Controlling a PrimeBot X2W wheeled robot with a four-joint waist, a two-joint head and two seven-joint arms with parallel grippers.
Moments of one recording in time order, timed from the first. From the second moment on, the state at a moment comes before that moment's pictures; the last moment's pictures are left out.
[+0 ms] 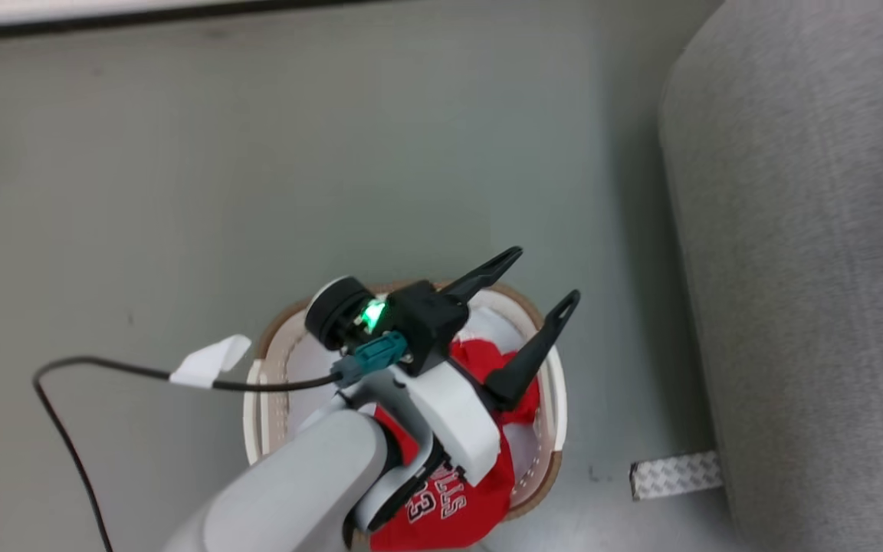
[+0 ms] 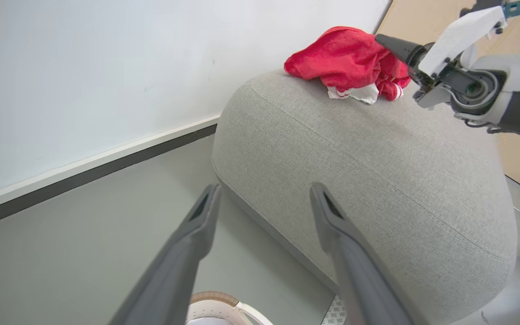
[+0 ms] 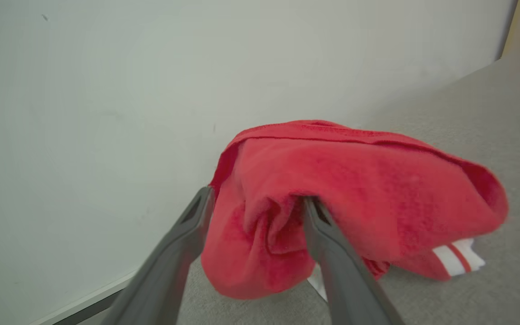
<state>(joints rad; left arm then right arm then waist) -0.70 0.26 -0.85 0.07 -0.48 0.03 -0.02 -0.90 -0.30 -0.20 0.85 0.57 0.13 -0.26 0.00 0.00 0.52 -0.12</state>
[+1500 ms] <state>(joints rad) -0.05 0.22 -0.39 0.15 -0.44 0.15 -0.26 0.00 -0.05 -0.06 0.30 0.15 0.13 -0.26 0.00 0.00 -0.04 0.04</state>
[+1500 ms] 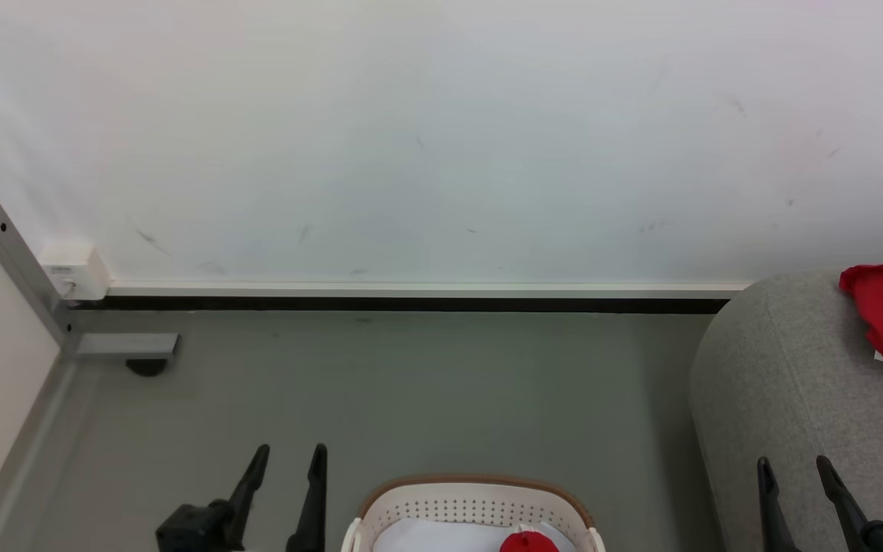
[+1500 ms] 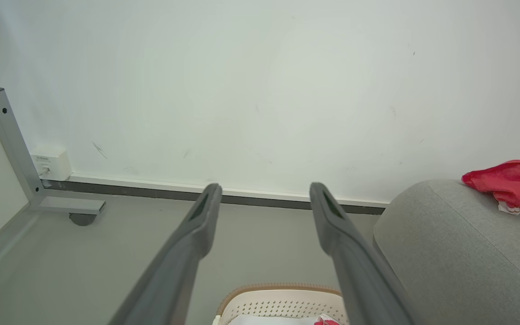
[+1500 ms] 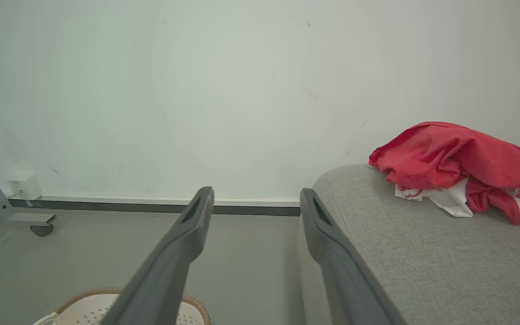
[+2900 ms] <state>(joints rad) -0.45 0.11 -0.52 0.51 -0.29 -0.11 0.03 -0.30 -0.05 -0.03 0.18 0.19 0.13 -0.26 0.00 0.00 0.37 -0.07</state>
